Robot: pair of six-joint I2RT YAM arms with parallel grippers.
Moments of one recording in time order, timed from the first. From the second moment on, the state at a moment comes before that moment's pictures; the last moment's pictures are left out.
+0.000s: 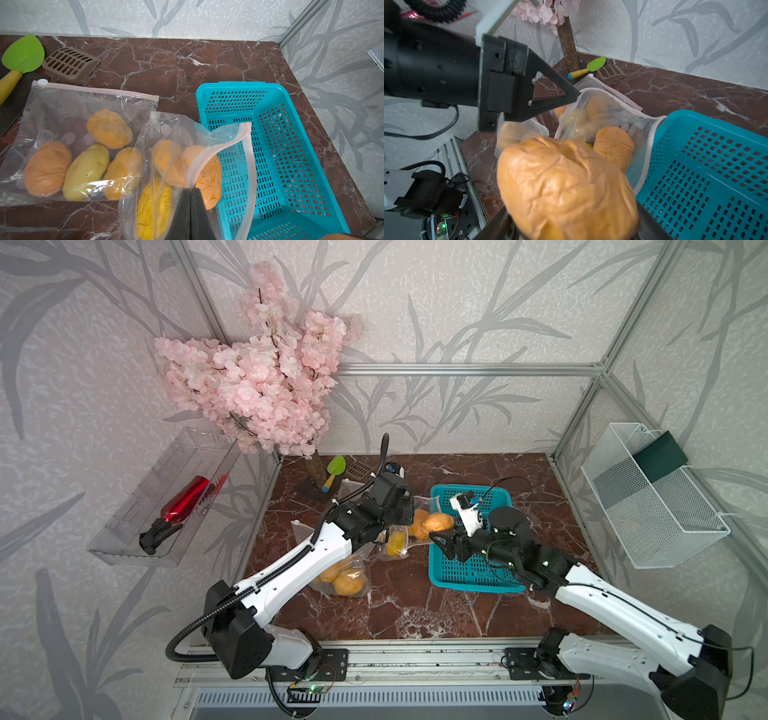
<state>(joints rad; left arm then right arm) -0.71 1.40 1.29 -0.57 -0.18 -0.49 0.78 1.11 0.90 -0.22 -0.11 0.25</state>
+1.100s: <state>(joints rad) -0.70 1.35 1.26 -0.56 -0.17 -0.50 0.79 1.29 1.00 -0.23 -0.03 0.21</state>
